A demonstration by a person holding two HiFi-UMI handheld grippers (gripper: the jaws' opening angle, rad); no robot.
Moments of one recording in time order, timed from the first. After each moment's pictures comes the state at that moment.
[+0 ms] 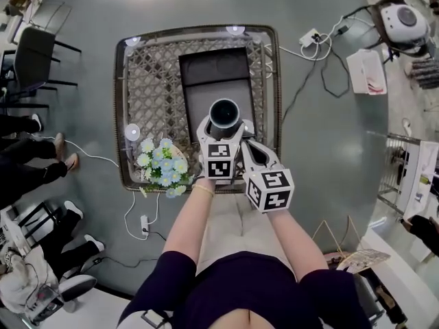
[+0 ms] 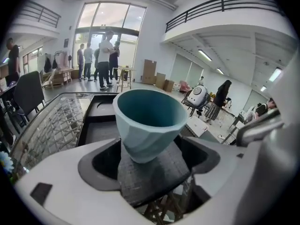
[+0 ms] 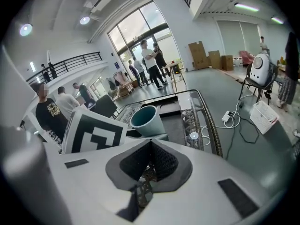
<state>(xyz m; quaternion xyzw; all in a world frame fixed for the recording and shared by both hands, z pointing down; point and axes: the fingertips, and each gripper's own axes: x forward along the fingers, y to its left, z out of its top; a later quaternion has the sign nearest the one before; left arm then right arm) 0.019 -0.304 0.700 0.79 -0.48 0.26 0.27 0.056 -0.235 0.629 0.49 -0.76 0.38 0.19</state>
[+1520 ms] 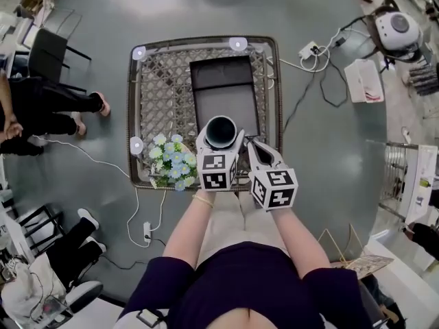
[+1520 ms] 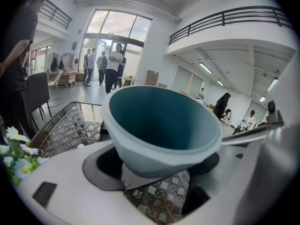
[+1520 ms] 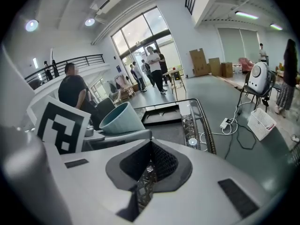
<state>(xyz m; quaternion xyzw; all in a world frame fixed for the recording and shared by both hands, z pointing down) -0.003 -0.281 0.619 0.80 -0.50 0.19 0.27 0.056 -0.224 0.593 0.51 -0.77 0.35 0.18</state>
